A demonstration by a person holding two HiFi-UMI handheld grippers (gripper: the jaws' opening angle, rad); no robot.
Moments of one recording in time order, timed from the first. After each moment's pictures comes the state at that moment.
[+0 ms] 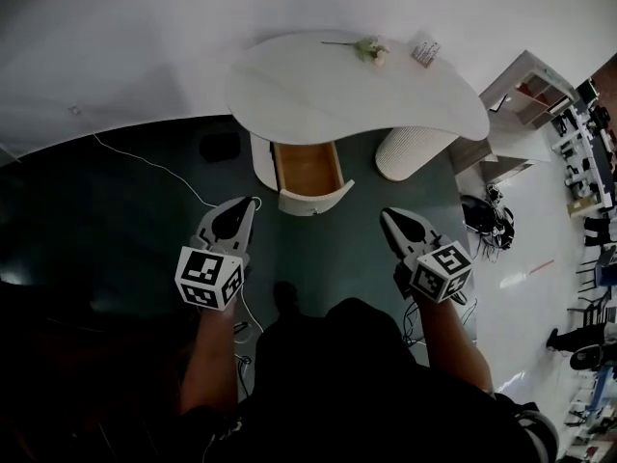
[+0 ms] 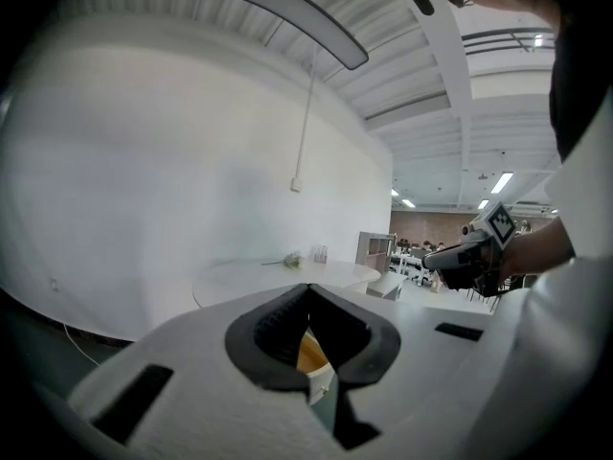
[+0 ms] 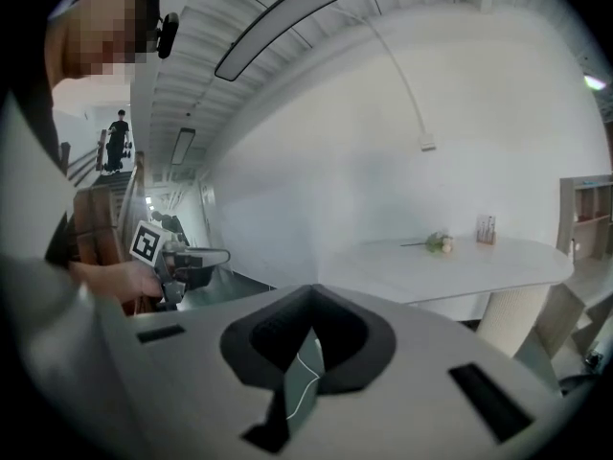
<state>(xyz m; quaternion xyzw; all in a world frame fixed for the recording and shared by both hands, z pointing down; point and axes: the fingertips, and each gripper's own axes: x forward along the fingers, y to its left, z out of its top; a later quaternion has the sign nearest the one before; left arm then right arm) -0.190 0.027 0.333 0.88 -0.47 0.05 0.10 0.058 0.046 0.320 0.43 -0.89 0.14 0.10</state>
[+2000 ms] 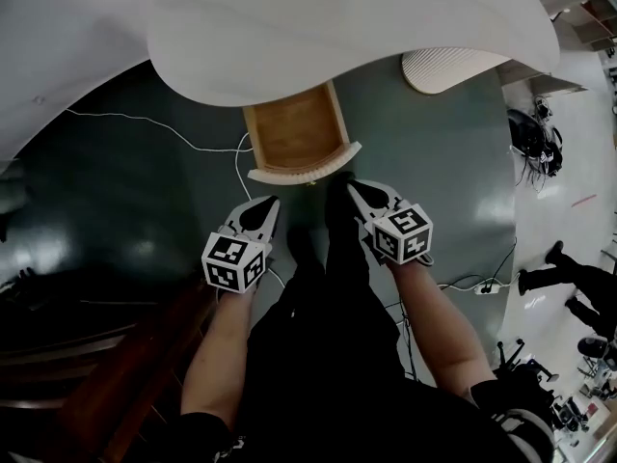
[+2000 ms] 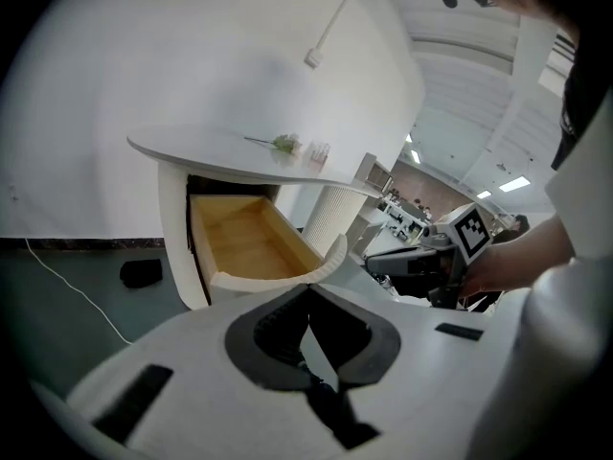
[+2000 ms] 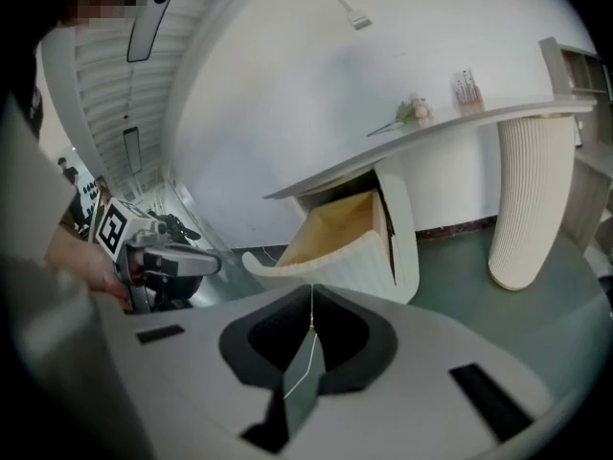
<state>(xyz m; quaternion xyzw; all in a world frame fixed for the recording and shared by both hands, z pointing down) -0.059 -0.065 0.647 0.85 -0.38 0.21 0.31 0.090 -0.079 0.666 0.39 -0.84 0.34 0.17</state>
